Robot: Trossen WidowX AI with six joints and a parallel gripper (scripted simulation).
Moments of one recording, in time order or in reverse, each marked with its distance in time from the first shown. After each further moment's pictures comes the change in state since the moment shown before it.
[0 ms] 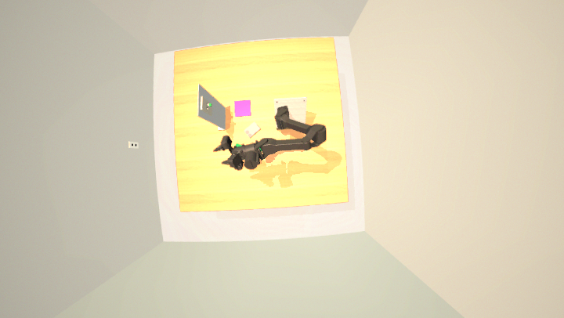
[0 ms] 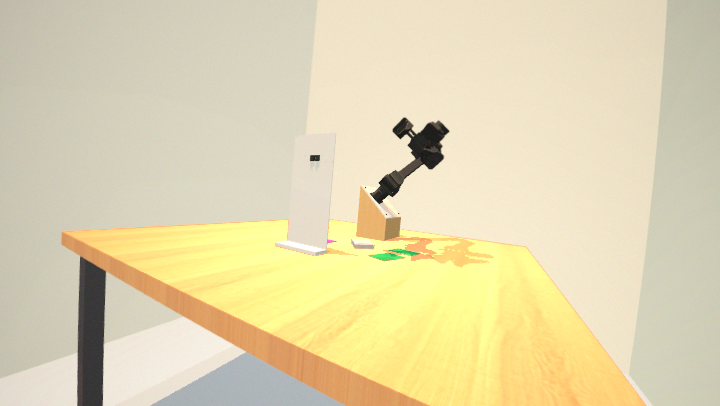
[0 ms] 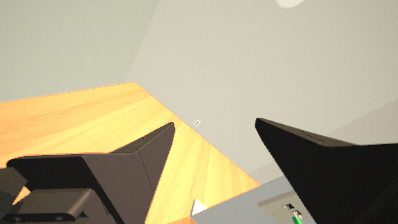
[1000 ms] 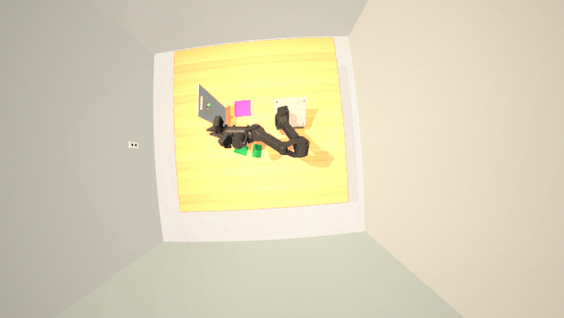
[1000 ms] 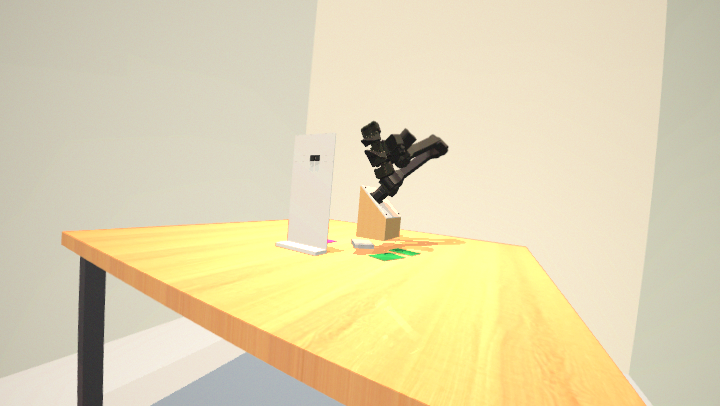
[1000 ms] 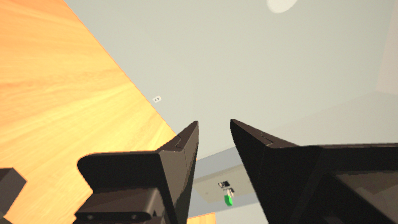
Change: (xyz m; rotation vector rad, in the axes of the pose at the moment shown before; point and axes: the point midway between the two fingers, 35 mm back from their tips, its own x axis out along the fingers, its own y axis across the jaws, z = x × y) arm 0.041 -0.082 -0.109 -0.365 0.124 -0.194
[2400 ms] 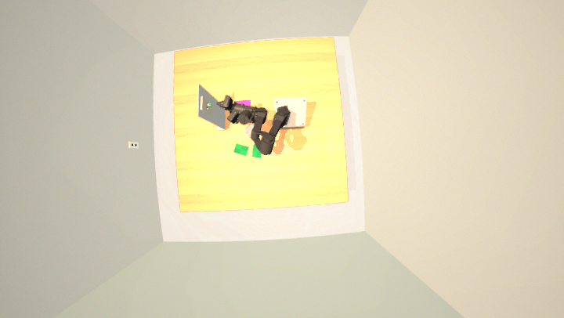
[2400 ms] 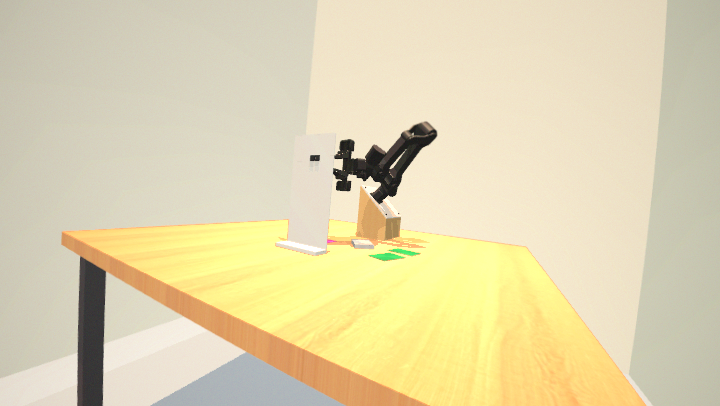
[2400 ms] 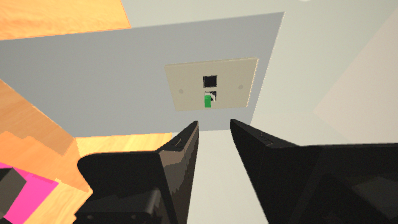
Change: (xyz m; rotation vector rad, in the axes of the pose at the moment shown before) arm -0.025 -0.023 -0.162 -0.431 0.210 -0.079
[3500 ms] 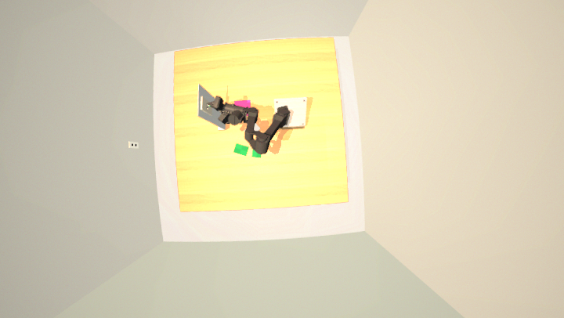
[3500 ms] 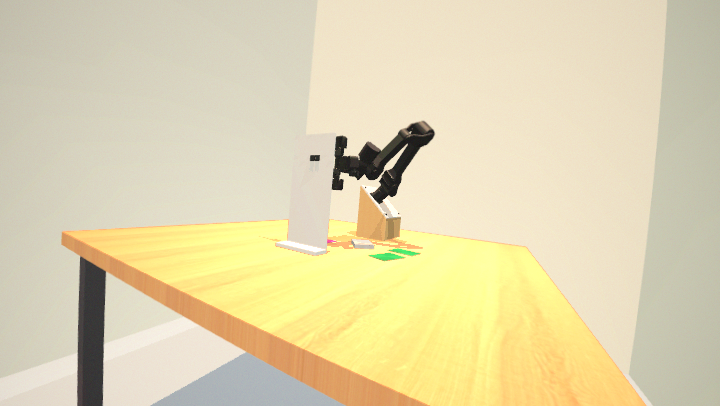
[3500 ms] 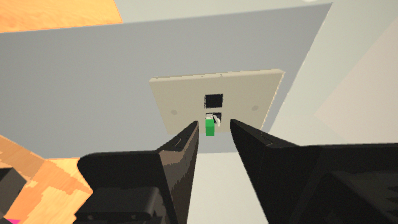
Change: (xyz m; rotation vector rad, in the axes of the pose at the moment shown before) arm 0.047 -0.001 0.013 -0.009 -0.004 -0.002
